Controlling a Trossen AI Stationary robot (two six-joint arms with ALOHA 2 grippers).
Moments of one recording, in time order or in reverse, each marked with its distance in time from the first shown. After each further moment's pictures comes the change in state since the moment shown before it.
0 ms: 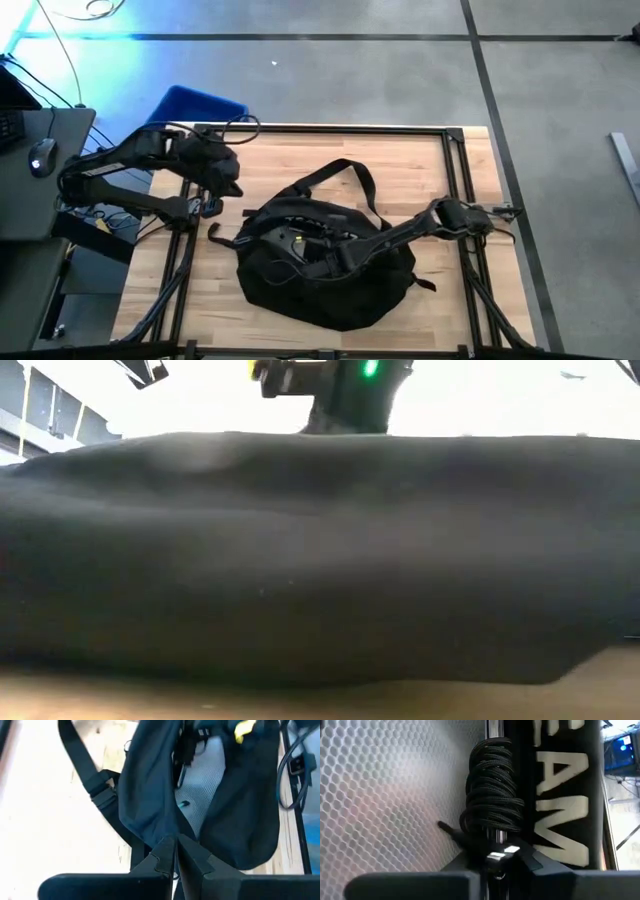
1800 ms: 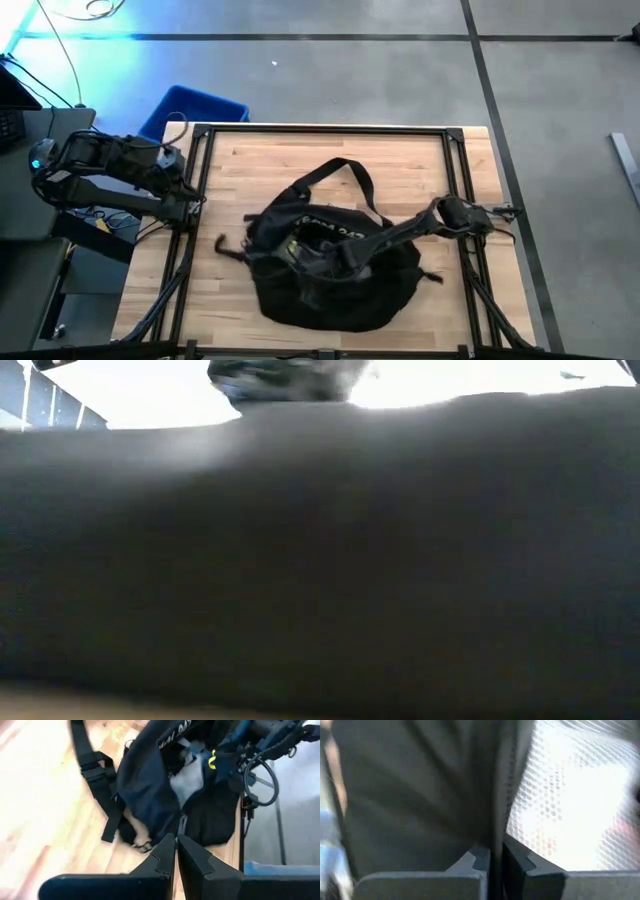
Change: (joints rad) left arm -0.143 -0.360 -0.049 -0.118 -0.031 -0.460; right arm 0.001 -0.017 -0.034 0.298 -0.649 0.330
